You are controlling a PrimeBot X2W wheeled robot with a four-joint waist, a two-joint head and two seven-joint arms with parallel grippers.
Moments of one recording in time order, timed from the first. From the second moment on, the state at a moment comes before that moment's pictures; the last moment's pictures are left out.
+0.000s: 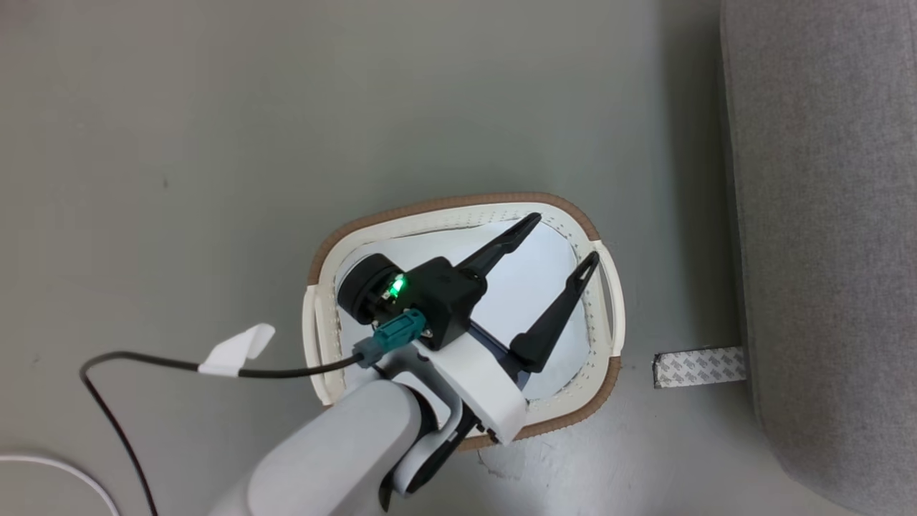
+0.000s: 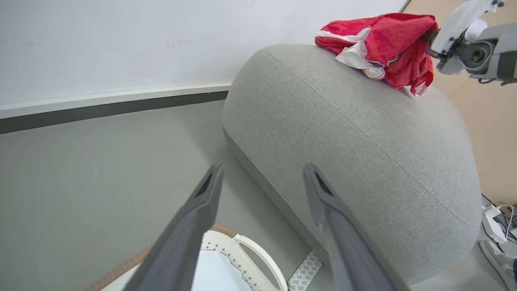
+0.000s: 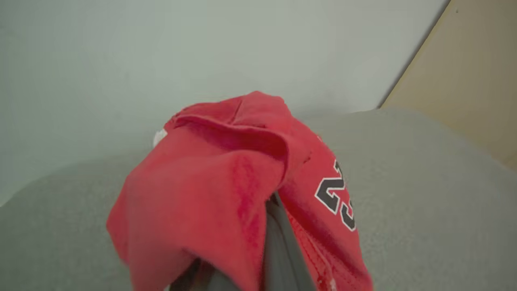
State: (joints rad) left arm -0.71 0.23 -0.86 0.06 -0.50 0.09 -0.07; right arm -1.26 -0.61 -0.34 1.28 0.12 0.13 -0.26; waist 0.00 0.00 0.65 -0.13
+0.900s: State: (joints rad) left arm -0.40 0.31 -0.55 0.13 -0.53 0.18 -0.26; right arm -0.51 -0.09 -0.36 0.46 -0.02 0.13 -0.26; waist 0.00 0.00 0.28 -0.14
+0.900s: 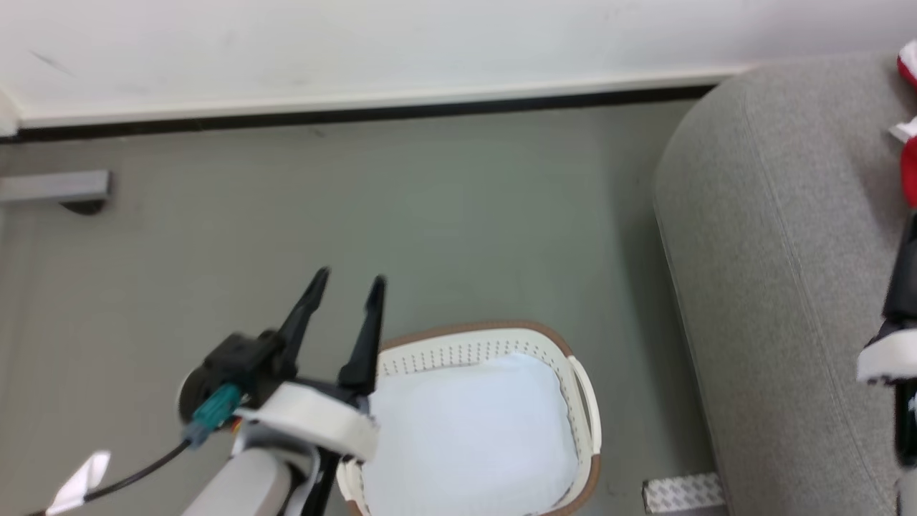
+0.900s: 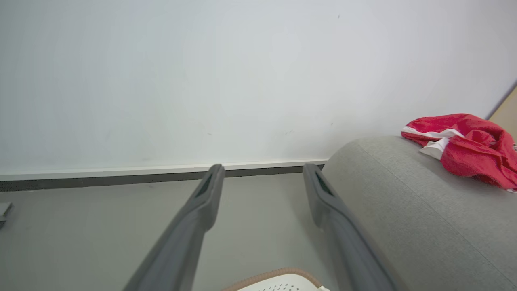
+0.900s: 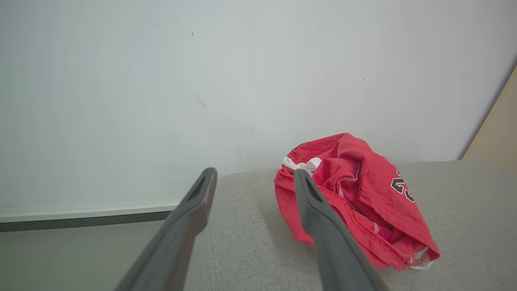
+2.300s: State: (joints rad) left arm 0.09 0.07 -0.04 0.16 -0.18 0.03 -0.26; right arm -0.06 -0.05 -0.03 0.43 0.10 0.13 -0.26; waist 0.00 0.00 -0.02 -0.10
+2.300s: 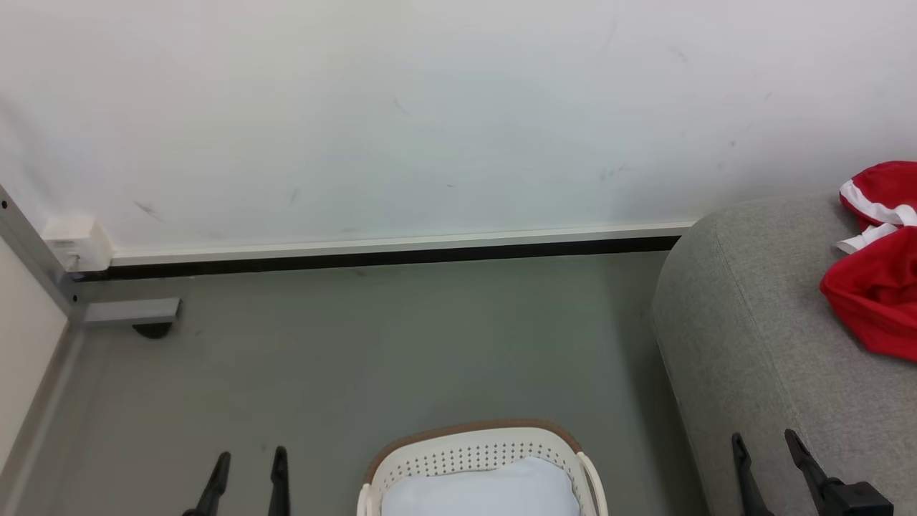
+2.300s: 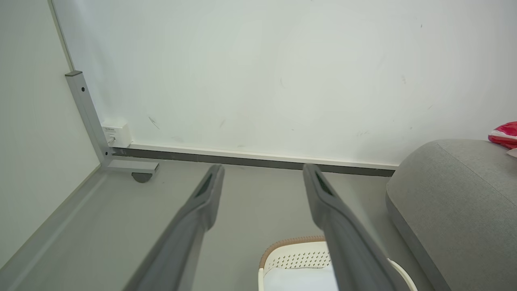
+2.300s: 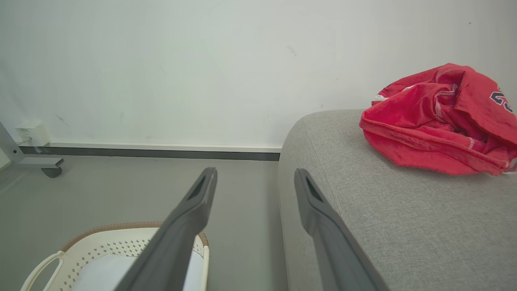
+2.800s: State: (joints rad) left arm 0.09 0.05 -0.01 0.17 -0.17 0.00 -0.26; right arm -0.09 -0.05 0.00 0.46 0.12 0.13 -0.26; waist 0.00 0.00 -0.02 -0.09
